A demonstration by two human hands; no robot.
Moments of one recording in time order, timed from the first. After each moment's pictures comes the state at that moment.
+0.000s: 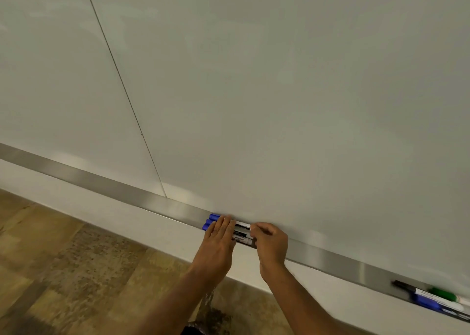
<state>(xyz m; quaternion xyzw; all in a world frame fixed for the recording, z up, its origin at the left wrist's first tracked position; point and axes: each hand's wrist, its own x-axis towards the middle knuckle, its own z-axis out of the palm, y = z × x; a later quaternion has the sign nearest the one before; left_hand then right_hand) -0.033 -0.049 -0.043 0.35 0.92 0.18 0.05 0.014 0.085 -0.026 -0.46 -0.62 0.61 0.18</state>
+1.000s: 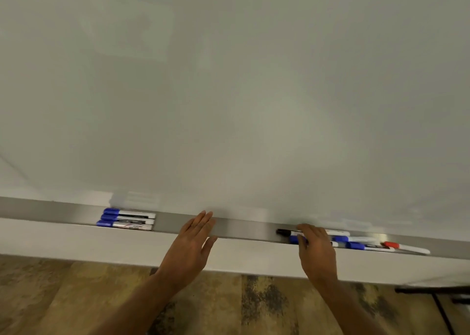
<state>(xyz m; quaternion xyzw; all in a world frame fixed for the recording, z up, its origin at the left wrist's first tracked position) 0.085 0.072 -0.014 0.51 0.82 0.26 0.02 0.303 0.324 -0.015 -0.41 -0.88 0.13 0.19</state>
